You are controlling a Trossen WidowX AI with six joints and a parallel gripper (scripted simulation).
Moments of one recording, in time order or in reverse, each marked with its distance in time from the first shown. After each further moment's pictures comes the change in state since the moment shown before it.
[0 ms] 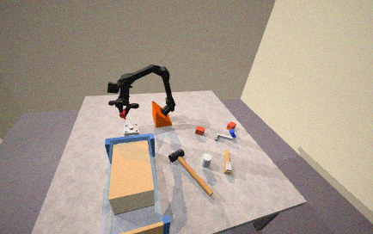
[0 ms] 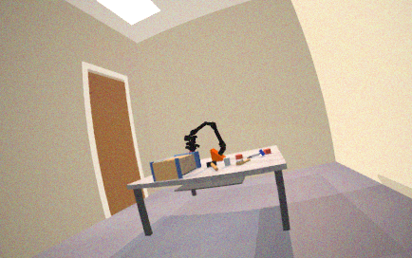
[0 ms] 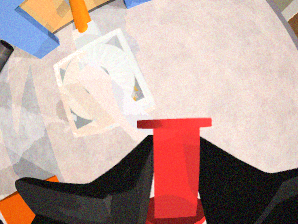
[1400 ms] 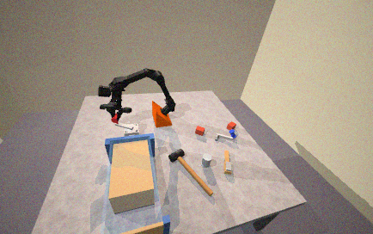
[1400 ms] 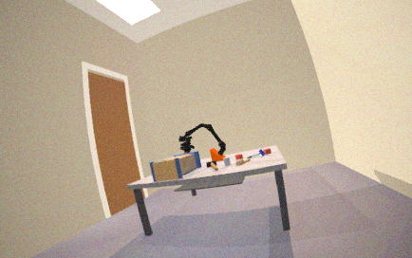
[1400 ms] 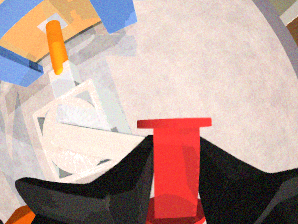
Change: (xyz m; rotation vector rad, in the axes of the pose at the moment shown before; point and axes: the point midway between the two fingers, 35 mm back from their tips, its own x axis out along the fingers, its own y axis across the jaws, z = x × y) arm 0.023 -0.027 0.053 -0.002 -0.001 -0.013
